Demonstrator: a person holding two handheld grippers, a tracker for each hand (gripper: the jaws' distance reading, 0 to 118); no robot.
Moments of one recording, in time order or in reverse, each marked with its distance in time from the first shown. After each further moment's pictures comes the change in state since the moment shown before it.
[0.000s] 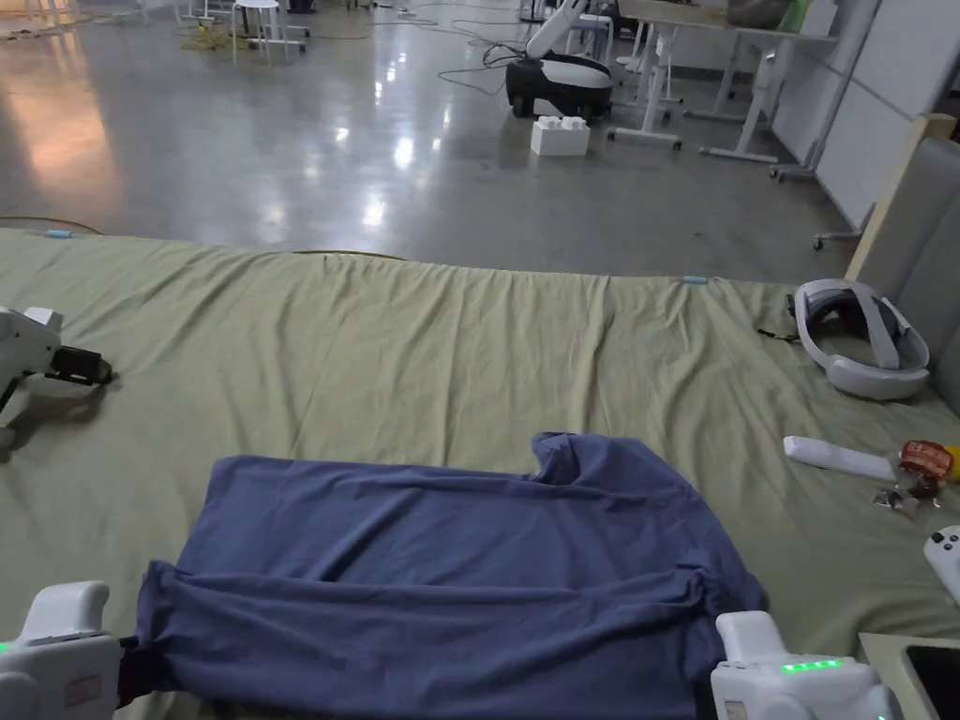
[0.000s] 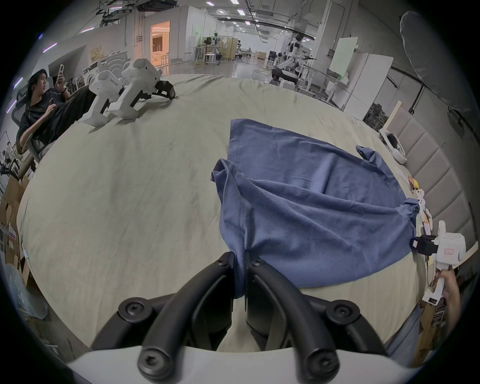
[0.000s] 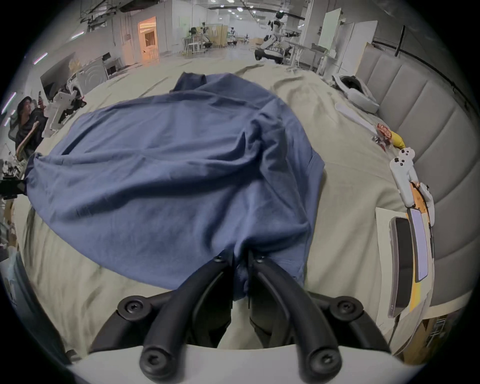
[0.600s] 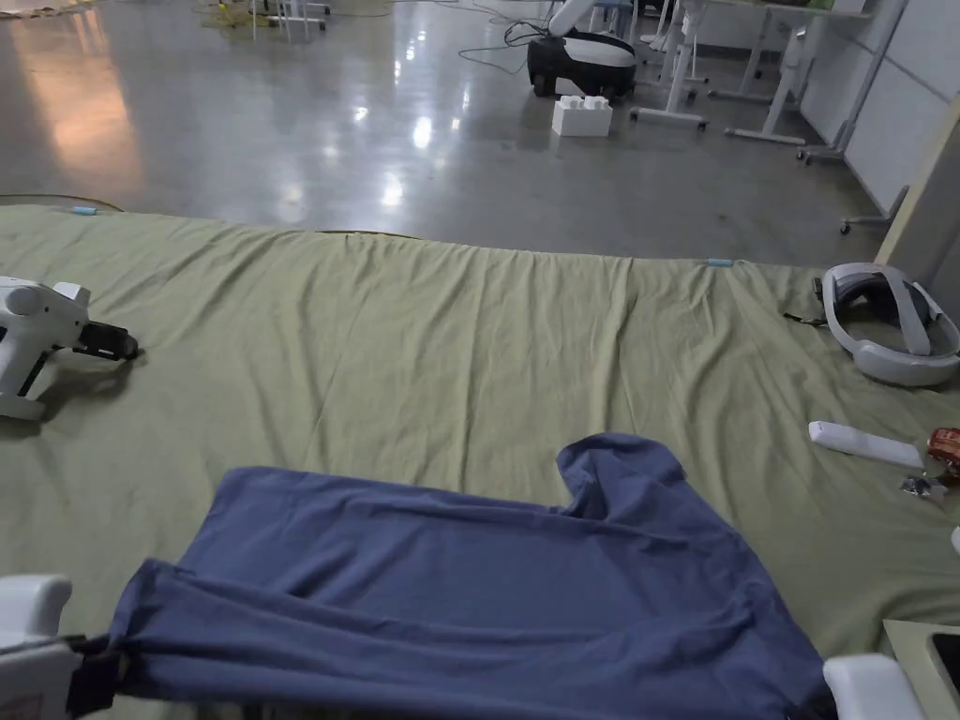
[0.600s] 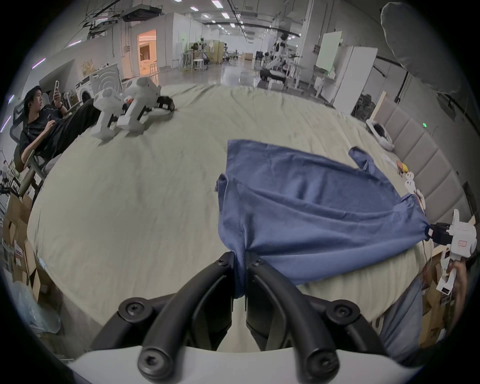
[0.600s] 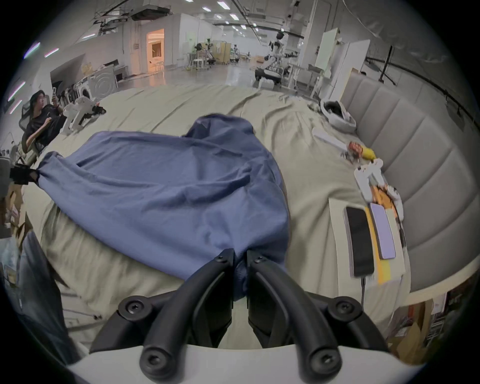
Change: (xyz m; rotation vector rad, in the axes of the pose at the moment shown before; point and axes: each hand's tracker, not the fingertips) left arm -0.020 -0.023 0.064 -0.004 -0.014 -0.090; right arm -0.007 -0.052 0.124 0.078 -0.015 0.027
